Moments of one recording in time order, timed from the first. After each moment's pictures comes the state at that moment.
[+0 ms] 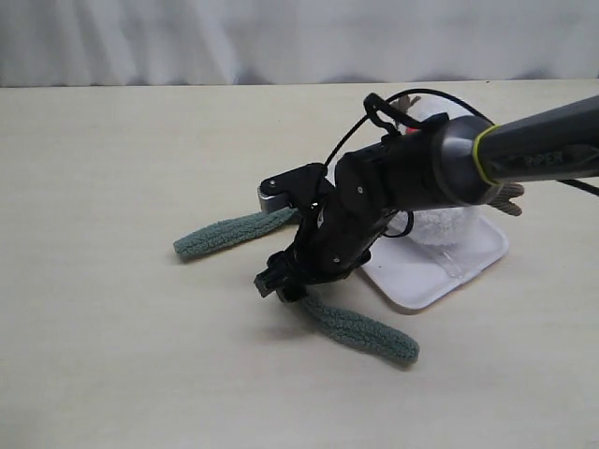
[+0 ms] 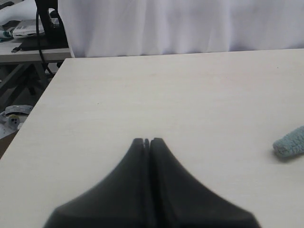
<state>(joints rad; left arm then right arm) 0.04 0.00 0.00 -0.01 0.36 0.05 0.63 2.02 -1.16 0.13 0.49 0.01</state>
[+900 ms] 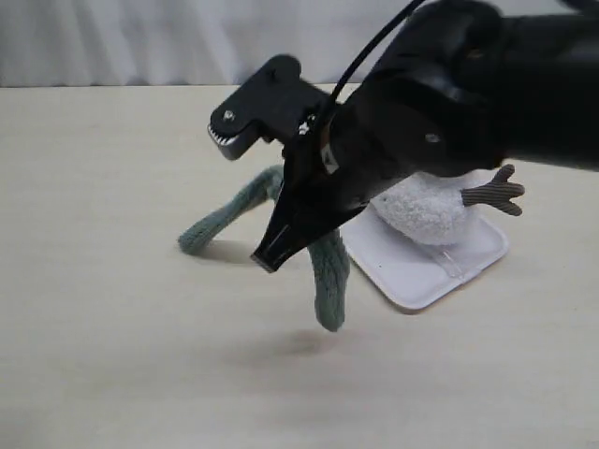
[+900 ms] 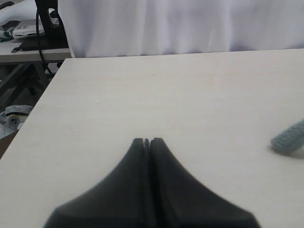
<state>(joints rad) 0.04 0.00 0.00 -0.01 0.36 0.05 0.83 1.59 -1.20 -0.32 0.75 0.11</state>
